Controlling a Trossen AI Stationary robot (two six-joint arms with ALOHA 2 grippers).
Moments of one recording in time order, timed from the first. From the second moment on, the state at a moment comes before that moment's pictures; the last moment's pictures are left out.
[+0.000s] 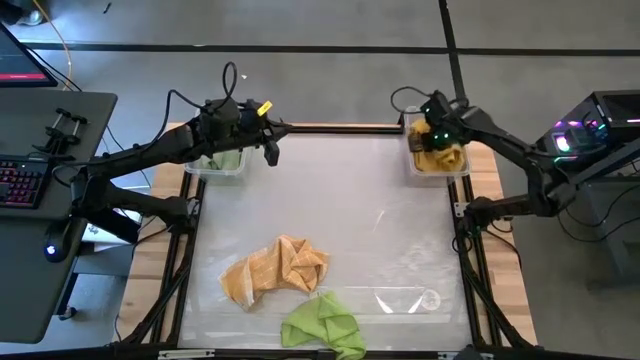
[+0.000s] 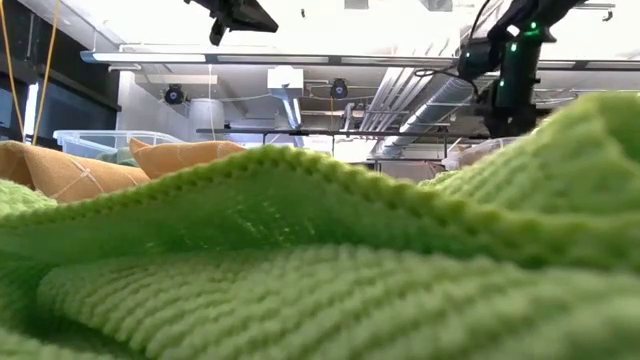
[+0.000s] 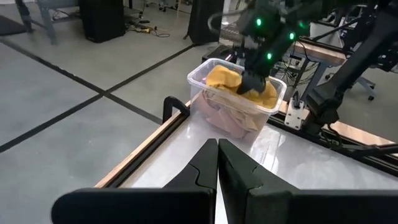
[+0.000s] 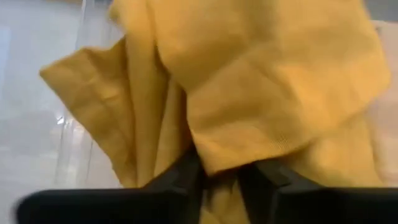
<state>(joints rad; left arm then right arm) 0.38 1.16 1.15 -0.28 -0.08 -0.14 -0.93 1.28 1.04 -1.01 0.16 0.42</state>
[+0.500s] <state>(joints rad) 0.38 1.16 1.15 -0.24 -0.09 -0.14 -0.96 1.28 0.94 -0.92 0.16 0.49</state>
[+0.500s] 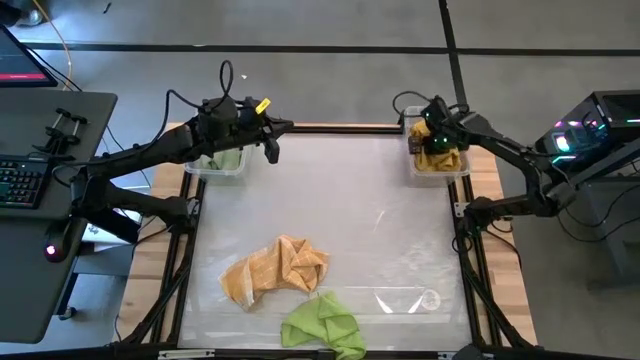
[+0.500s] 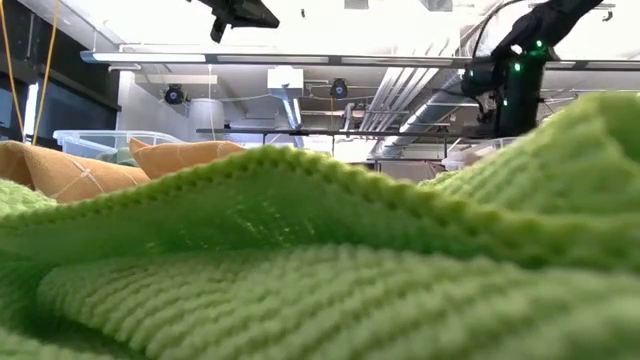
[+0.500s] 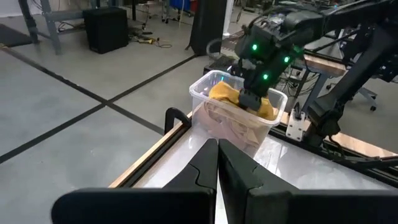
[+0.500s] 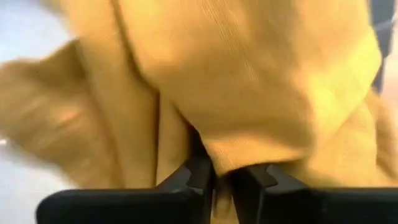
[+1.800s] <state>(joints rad) 0.38 1.16 1.15 -0.24 -0.09 -0.12 -0.98 1.35 0.90 -0.70 0.21 0.58</state>
